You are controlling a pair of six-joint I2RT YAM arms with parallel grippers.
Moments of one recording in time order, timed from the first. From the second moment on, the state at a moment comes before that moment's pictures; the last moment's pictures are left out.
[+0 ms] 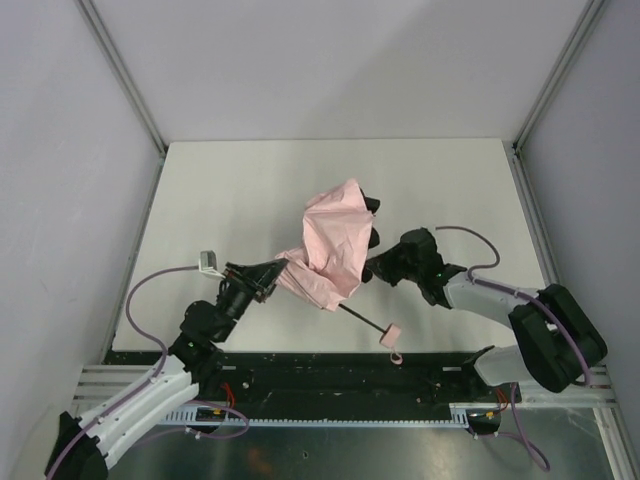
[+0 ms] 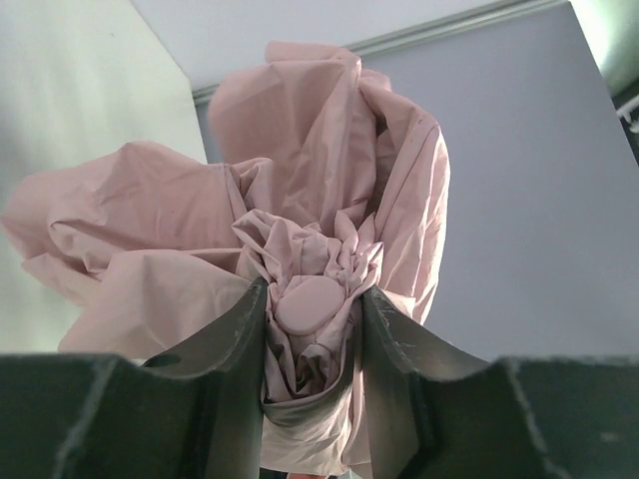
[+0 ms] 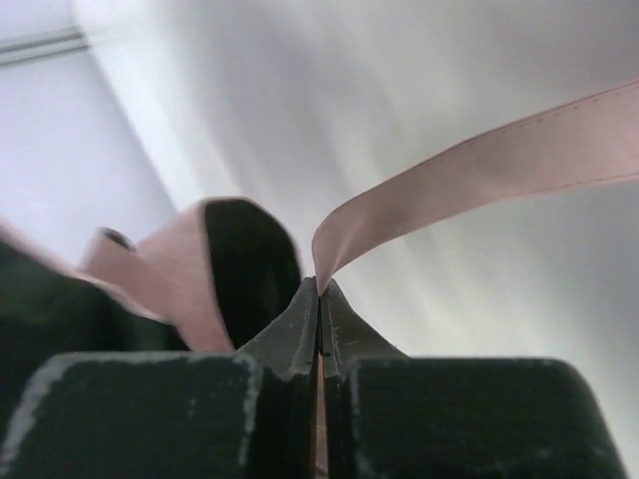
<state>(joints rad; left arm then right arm) -0.65 0.43 0.03 0.57 -0.11 -1.36 0.59 1.35 0.57 0.10 -0.04 1.47</state>
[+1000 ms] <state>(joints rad) -0.50 1.25 0.03 1.02 0.28 -1.13 0.20 2.02 1.01 0.77 -0.87 0.92</state>
